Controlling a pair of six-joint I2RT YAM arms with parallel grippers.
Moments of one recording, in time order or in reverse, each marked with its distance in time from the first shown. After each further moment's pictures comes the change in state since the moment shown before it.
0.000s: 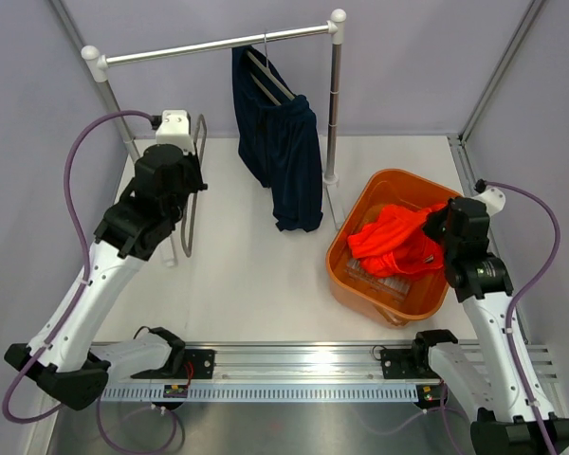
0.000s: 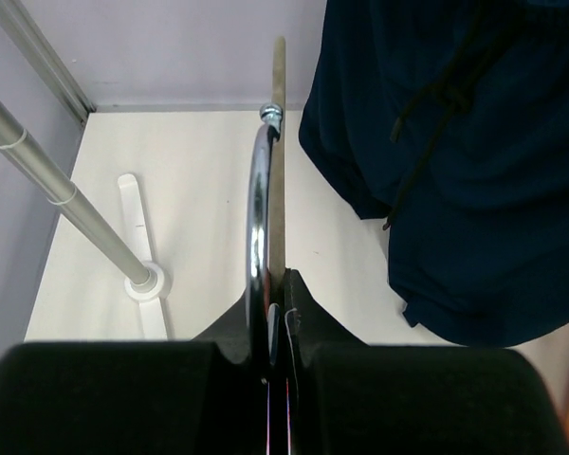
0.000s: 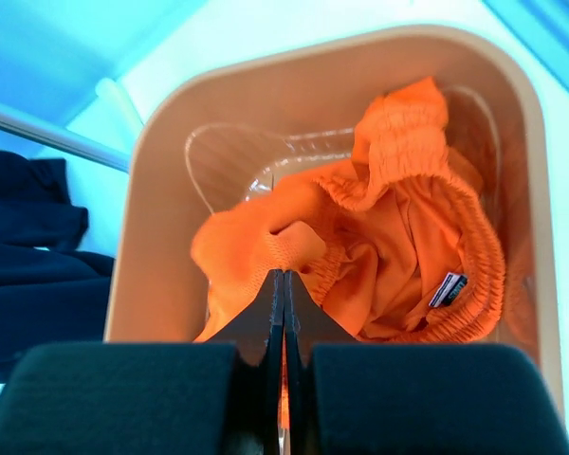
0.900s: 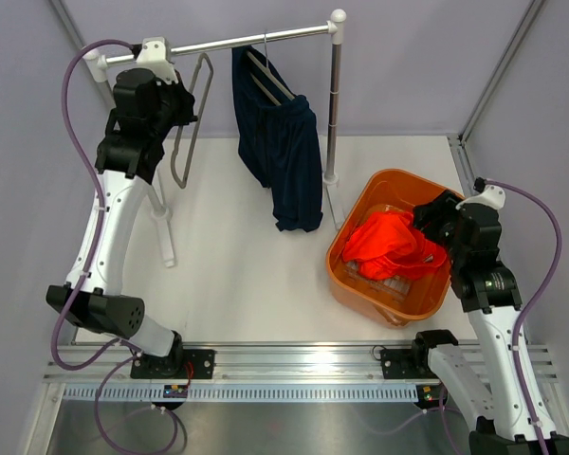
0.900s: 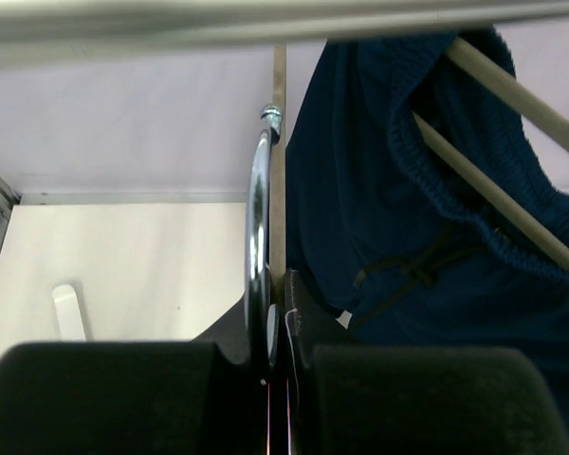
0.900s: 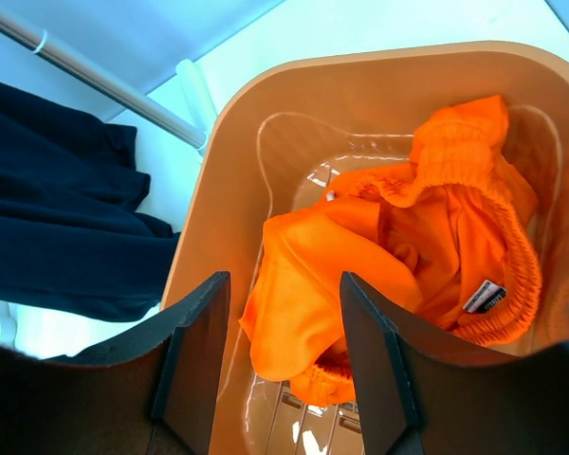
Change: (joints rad) left arm 0.348 0.406 0.457 0.056 0.467 -0.029; right arm -0.003 -0.080 0.038 -0.017 -0.153 -0.064
